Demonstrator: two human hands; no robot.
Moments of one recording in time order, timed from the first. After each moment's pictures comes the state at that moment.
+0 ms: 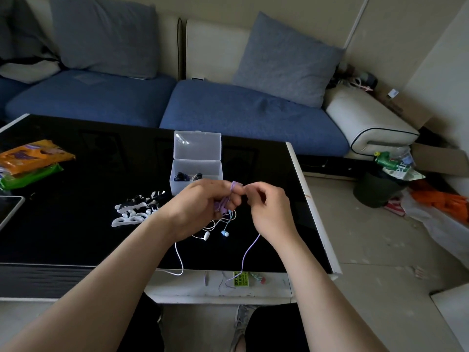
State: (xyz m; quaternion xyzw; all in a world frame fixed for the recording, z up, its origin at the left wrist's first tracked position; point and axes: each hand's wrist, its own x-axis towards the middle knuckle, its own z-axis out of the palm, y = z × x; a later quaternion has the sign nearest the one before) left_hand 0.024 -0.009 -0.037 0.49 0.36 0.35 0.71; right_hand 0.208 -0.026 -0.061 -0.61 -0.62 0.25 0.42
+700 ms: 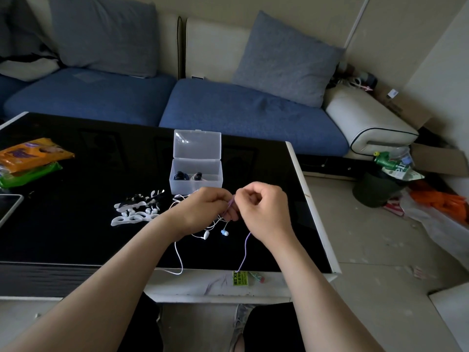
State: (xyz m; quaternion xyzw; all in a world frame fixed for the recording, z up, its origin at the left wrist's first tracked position) left_hand 0.018 -0.006 -0.049 0.69 0.46 0.25 0.51; right_hand 0.192 -0.037 -0.052 -0.58 -0.62 0.23 0.47
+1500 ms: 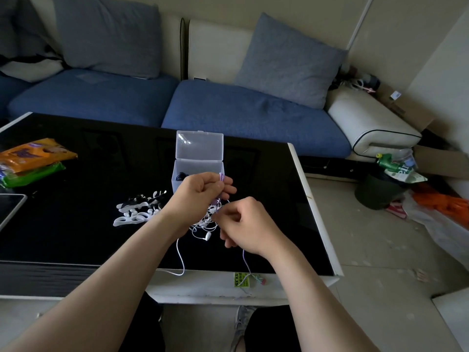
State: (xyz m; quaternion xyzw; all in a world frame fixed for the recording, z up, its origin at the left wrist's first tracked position) left_hand 0.014 0.001 -0.056 0.61 0.47 0.42 0.48; right_hand 0.176 -0.045 -0.047 -0.56 -0.67 0.41 0.26
